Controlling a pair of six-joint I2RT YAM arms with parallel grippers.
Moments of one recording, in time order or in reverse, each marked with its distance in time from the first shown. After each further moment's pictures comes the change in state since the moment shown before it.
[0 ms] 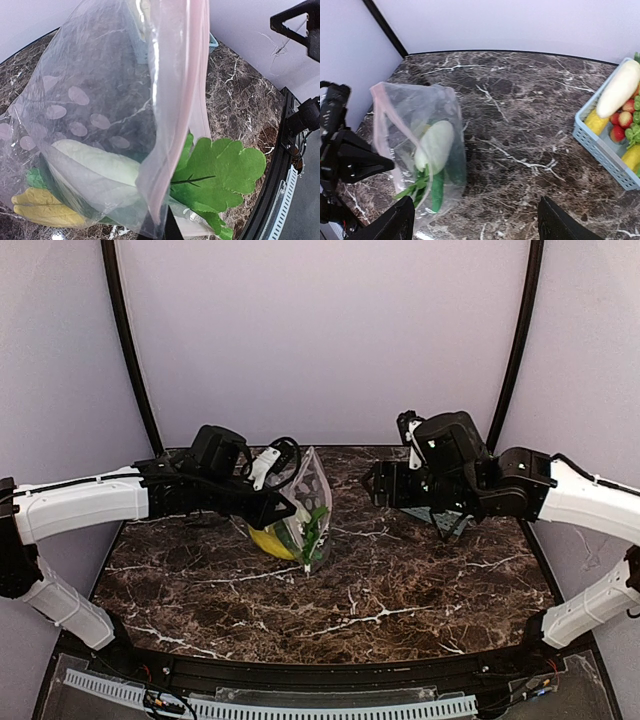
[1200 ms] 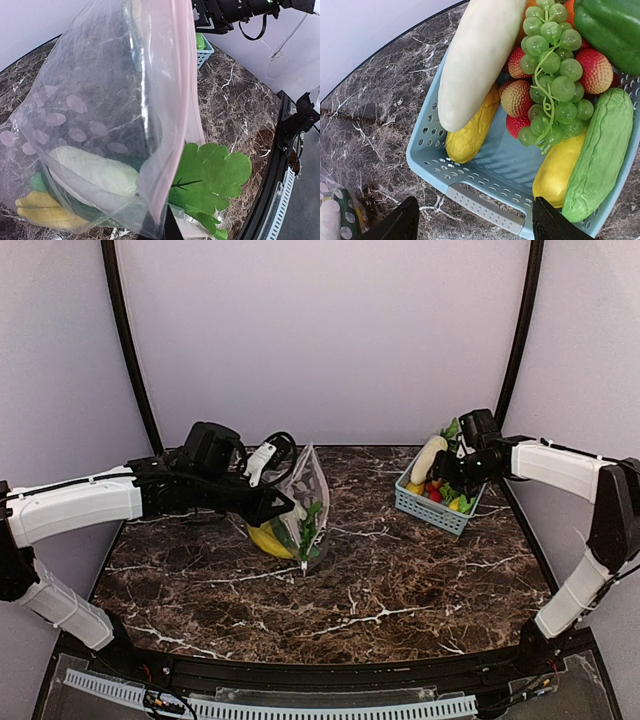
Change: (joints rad) left arm 0.000 -0.031 0.000 0.001 0.003 0.007; right arm -0.771 0.273 -0.054 0.051 -0.449 -0.011
